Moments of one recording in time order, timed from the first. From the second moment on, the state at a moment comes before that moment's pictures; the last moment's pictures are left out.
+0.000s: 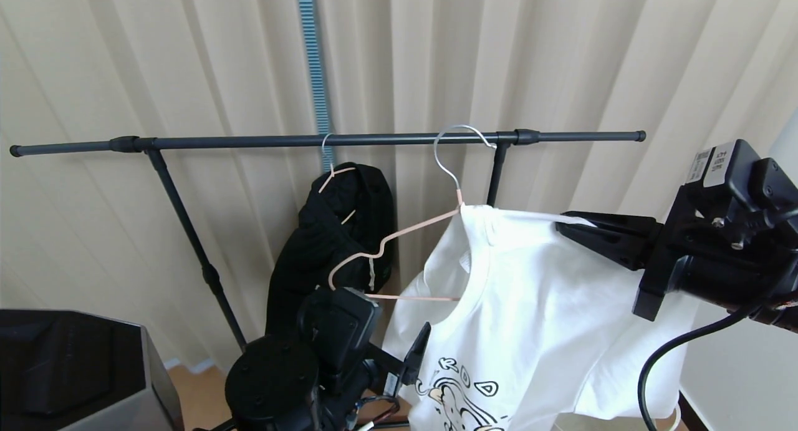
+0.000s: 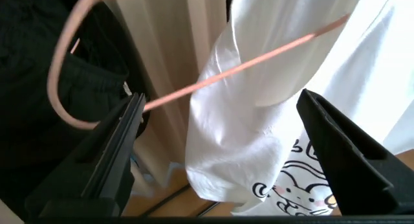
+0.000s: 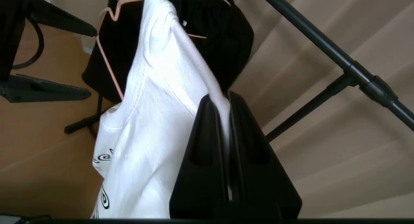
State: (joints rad) left arm -0.89 2.03 -0.36 -1.57 0.41 0.10; right arm 0.45 1.35 -0.65 -0.57 0.29 -0.44
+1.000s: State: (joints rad) left arm -0.85 2.13 -0.49 -1.57 0.41 0.06; right arm 0.49 1.34 -0.62 -0.63 0.29 -0.39
